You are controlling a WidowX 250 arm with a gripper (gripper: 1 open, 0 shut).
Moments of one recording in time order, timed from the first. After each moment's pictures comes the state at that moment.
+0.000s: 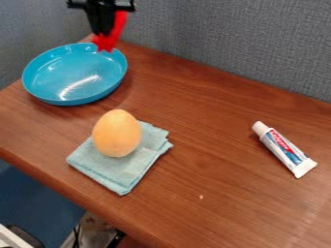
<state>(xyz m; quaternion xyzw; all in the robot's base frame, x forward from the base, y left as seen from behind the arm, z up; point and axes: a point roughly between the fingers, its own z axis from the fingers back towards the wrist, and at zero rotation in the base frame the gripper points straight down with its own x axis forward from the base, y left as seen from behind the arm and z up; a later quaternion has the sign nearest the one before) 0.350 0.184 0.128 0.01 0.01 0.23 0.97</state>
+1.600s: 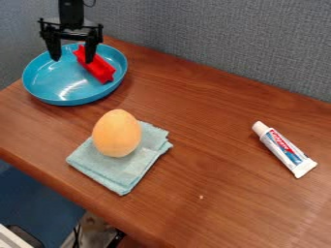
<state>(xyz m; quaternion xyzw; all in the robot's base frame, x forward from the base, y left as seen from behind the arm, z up) 0.347 0.234 0.058 0.04 0.06 0.27 0.96</state>
